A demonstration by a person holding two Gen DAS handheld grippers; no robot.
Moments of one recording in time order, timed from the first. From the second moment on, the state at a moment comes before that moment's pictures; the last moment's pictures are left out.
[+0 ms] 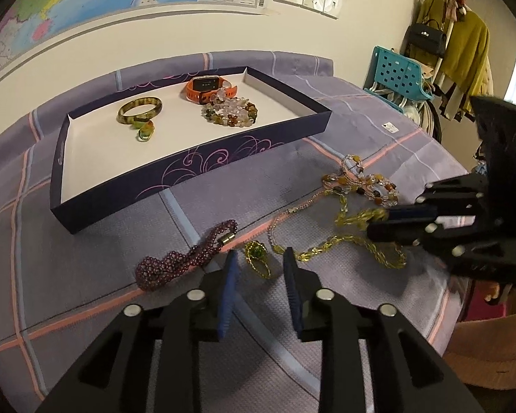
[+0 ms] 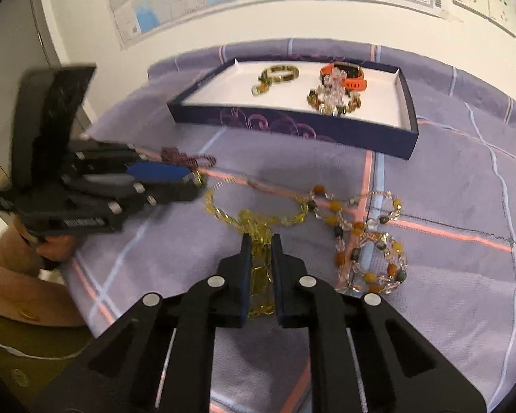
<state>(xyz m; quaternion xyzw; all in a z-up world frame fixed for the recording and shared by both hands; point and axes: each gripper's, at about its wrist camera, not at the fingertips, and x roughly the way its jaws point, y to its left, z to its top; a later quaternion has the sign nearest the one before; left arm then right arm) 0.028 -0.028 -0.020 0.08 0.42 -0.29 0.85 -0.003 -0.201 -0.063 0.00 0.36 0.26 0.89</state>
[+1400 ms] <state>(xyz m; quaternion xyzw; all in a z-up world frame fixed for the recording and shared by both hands) 0.038 -0.013 0.044 0.07 0.35 -0.23 0.90 -0.001 -0.242 0.093 0.05 0.16 0.27 0.95</state>
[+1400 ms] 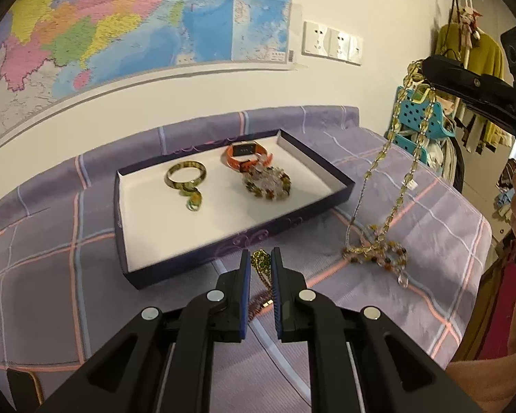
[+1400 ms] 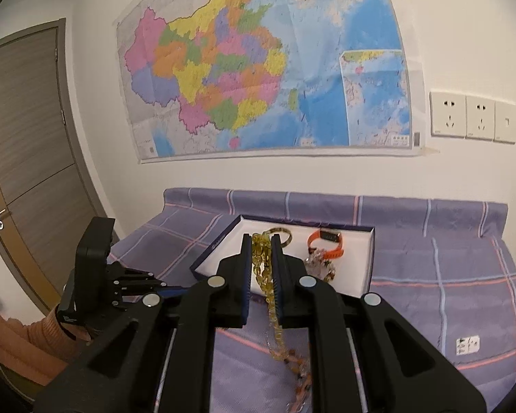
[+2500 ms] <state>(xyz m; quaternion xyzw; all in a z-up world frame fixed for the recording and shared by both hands) 0.086 -0.001 0.062 0.05 0.35 -0.19 0.92 0.068 -0.234 0.122 0.08 0.15 0.28 0.94</state>
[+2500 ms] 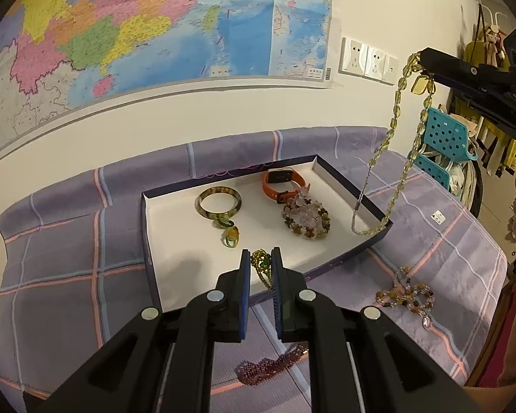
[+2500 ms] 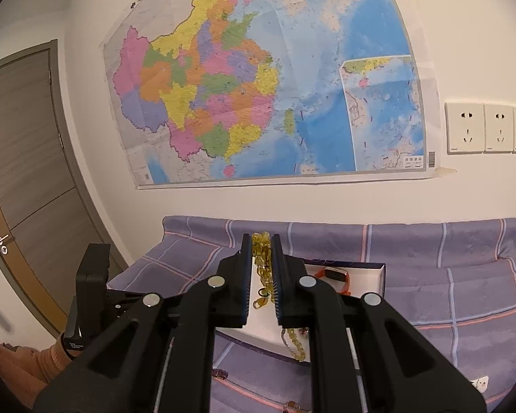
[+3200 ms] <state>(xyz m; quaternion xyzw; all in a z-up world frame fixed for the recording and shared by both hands) 0.108 0.001 0.054 0.04 0.37 -0.18 0.91 0.105 -0.224 0.102 0.10 0.19 0.29 0.94</state>
